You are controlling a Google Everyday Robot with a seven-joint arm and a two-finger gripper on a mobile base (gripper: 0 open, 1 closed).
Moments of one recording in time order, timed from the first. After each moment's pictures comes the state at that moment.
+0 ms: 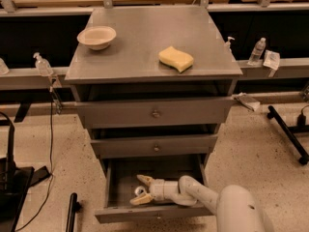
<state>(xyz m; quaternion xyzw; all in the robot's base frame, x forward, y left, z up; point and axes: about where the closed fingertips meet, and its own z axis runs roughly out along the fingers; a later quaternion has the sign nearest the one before) 0.583 0.077 0.217 -0.46 0.63 0.43 0.44</state>
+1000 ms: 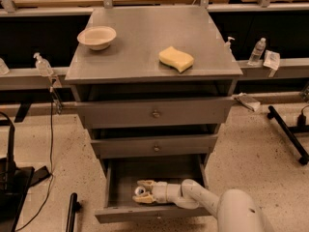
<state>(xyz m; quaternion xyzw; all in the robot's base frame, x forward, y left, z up) 0.579 0.064 0.201 -0.45 0.64 0.43 0.45</state>
